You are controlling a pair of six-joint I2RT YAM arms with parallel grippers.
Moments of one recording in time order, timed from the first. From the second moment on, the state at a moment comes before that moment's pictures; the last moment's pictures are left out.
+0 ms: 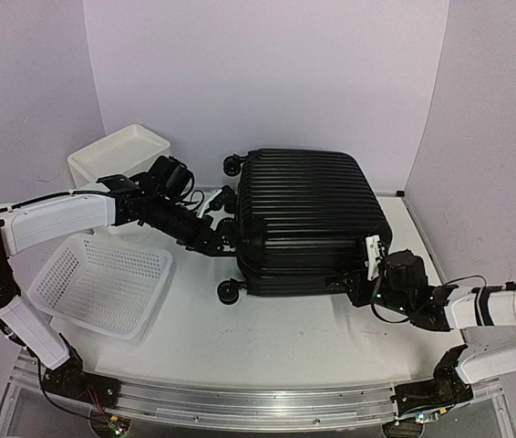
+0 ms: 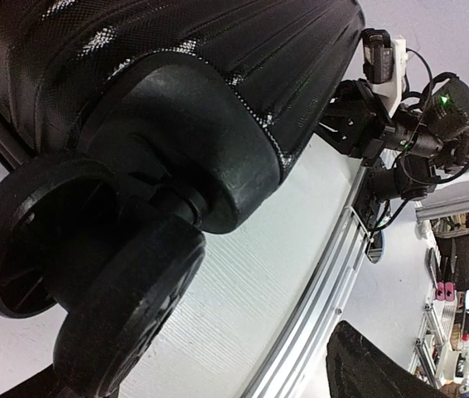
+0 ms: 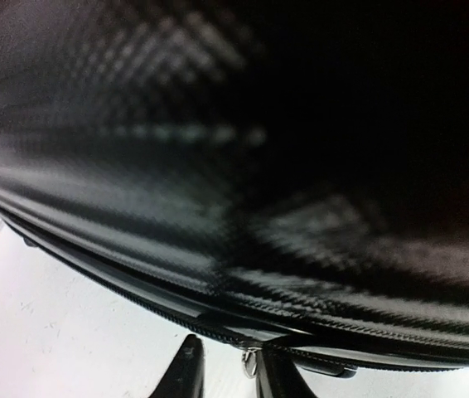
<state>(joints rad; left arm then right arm) -0.74 1.56 1.30 -0.55 0.58 -0.26 0.68 1.14 0.30 0.33 0.05 0.39</state>
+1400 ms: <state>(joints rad) -0.77 1.58 1.29 -0.39 0.42 0.13 0.75 1.19 0.48 0.02 0.24 0.34</state>
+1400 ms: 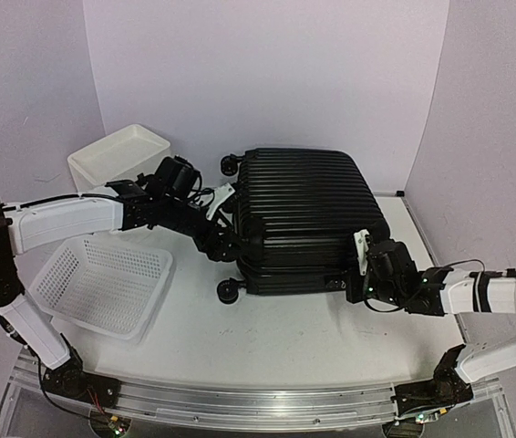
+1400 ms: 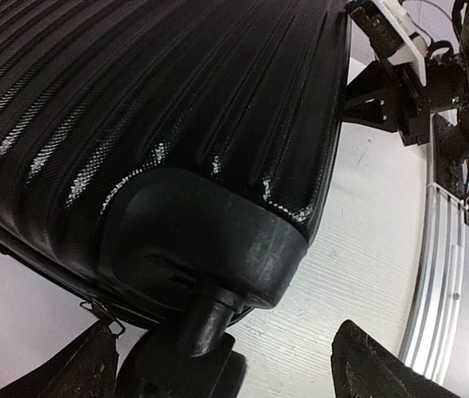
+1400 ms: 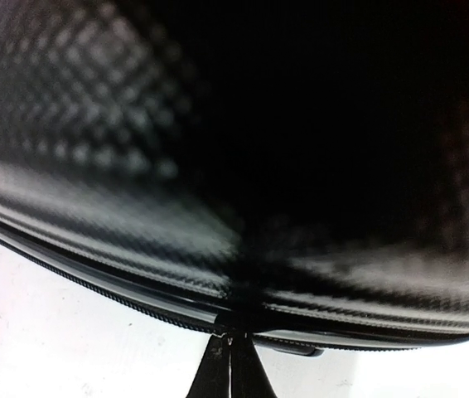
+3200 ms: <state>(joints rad) -0.77 1.70 1.28 -0.44 0.30 0.11 0.63 1.16 0.54 -0.16 0.12 0.10</state>
